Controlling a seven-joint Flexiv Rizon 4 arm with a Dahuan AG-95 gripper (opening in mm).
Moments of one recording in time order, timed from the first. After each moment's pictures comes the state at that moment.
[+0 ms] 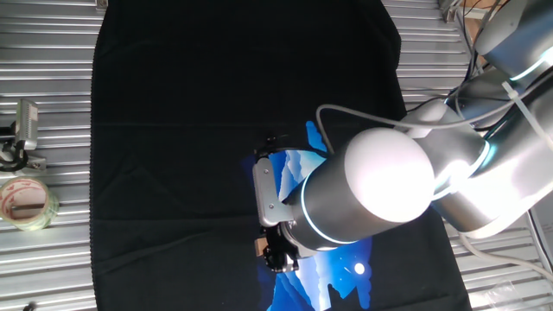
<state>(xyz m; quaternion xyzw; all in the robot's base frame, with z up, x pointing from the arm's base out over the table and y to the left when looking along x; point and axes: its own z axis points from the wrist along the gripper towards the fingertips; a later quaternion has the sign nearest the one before) 0.461 0.210 0.062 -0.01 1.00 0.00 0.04</state>
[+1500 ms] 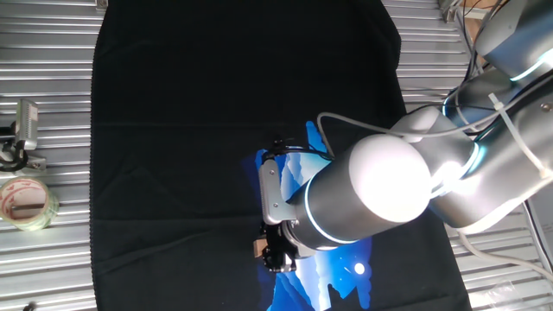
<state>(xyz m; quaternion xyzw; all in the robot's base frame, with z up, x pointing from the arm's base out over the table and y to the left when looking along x) 0.459 0.206 0.037 0.02 1.00 0.01 0.06</state>
